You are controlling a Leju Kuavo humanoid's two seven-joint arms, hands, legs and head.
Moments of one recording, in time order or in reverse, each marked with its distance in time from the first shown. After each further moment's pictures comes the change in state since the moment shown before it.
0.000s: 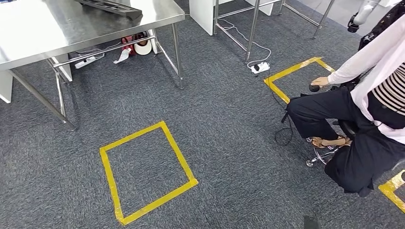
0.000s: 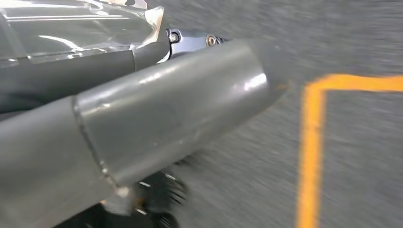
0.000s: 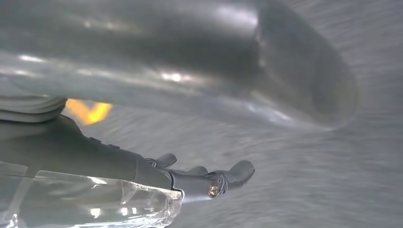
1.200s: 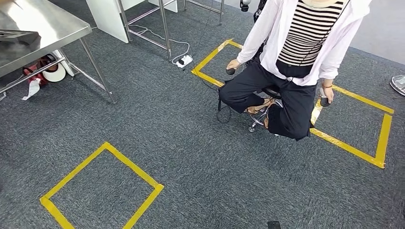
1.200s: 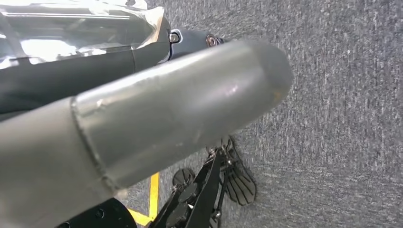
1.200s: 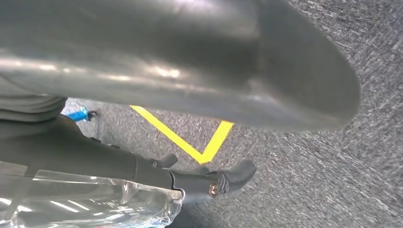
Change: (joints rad) left arm 0.020 -0.068 0.172 0.064 0.148 0.282 0.190; right arm -0.039 0.108 0.127 0.123 0.156 0.009 0.223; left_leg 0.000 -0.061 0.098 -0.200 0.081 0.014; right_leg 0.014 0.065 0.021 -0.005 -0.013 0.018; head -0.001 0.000
